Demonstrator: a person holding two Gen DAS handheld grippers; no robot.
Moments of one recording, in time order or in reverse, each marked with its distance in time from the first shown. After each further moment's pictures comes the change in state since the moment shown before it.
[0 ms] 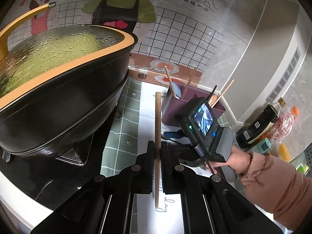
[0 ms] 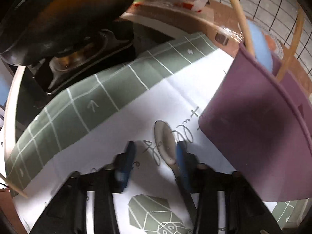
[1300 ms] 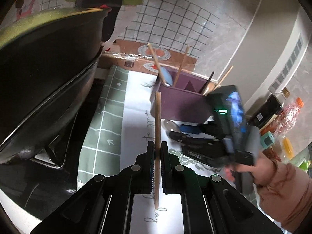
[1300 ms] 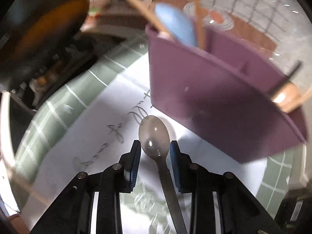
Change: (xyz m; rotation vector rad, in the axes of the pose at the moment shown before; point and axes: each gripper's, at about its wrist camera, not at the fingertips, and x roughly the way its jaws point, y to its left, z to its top) left arm 0.052 -0.023 0.000 0.032 0.064 -0.036; right arm -0.058 -0.037 -0.041 0.246 -0.043 -0.073
